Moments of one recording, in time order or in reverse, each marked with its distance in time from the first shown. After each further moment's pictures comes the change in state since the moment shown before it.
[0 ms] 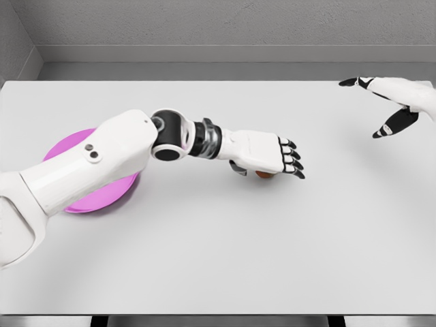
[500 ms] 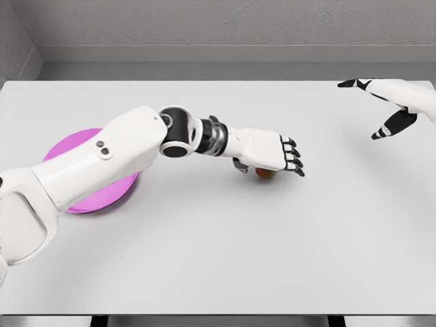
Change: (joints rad) left arm -0.014 -0.053 -0.011 0.084 -0.019 0.000 -0.008; right arm 0.000 0.001 0.008 -0.001 0.000 0.000 0.000
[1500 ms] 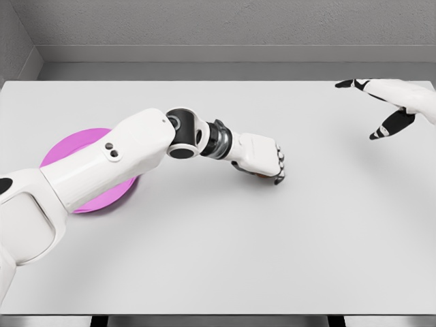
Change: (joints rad) left arm 0.006 -0.028 0.008 0.023 -0.059 0.000 -0.114; right arm 0.002 0.000 0.002 -0.013 0.000 0.000 0.000
